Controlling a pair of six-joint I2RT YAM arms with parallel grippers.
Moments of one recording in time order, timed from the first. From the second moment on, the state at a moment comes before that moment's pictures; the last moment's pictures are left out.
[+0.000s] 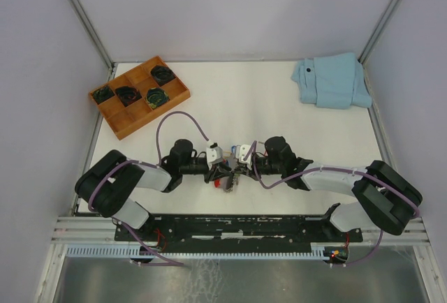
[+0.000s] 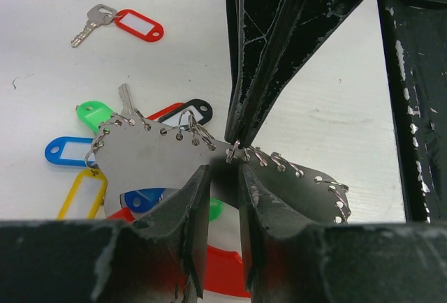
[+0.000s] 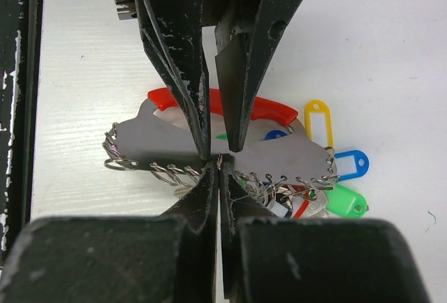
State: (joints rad) left arm -0.62 1.53 0.32 0.83 0.80 0.24; right arm 0.80 1.38 0.49 0.39 -0.54 -0.42
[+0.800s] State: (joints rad) left arm -0.62 1.55 0.35 0.82 0.87 0.25; right arm 0.80 1.38 0.49 0.39 -0.58 -0.43
